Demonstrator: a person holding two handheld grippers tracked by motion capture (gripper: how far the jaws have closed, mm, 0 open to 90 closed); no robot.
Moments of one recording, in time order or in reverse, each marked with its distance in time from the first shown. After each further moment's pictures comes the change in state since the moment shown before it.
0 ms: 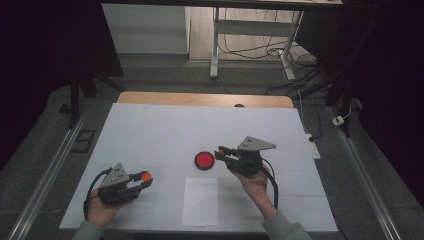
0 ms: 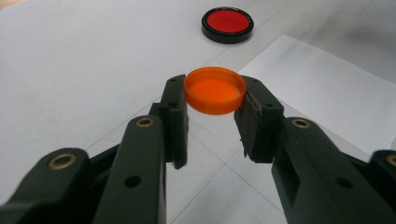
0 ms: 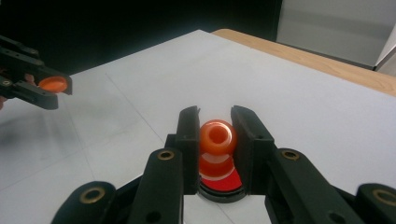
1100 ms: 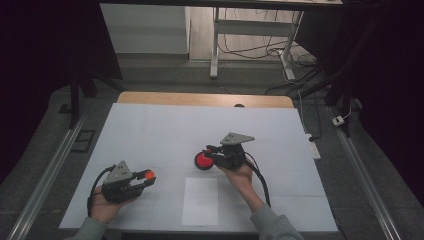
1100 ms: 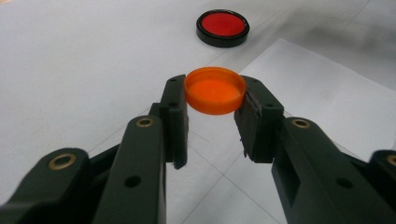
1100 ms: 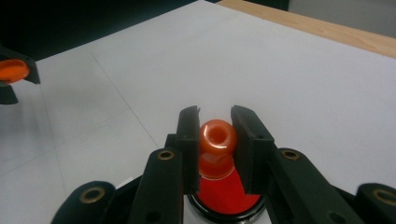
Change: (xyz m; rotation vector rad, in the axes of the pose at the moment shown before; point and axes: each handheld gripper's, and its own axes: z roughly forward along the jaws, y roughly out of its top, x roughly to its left) left arm 0.003 0.004 0.009 0.001 -0.035 -0.005; right arm -0.008 -0.008 0.057 0.099 0.020 0.016
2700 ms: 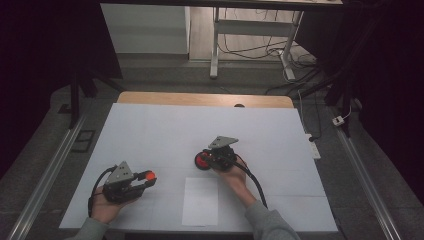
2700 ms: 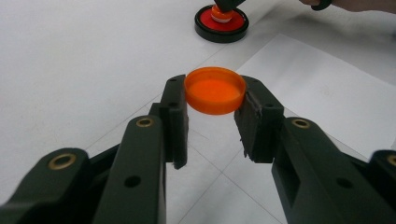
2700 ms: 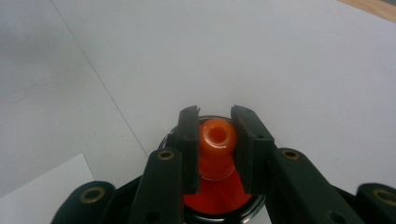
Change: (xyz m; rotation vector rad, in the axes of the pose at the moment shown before) left arm -0.001 -0.001 0.002 0.016 -0.001 0.006; right arm 0.000 -0.016 0.037 0.141 -0.072 -0.117
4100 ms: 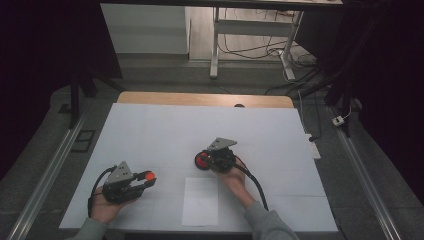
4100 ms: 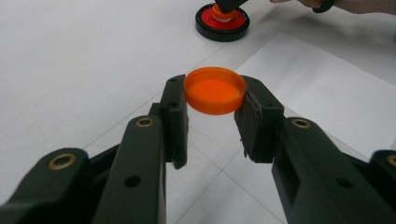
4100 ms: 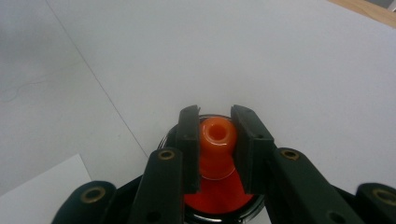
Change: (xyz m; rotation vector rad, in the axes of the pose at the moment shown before) left arm 0.001 -0.001 -0.001 0.001 0.003 -0.010; right arm 0.004 -0.003 0.001 -0.010 -0.024 0.004
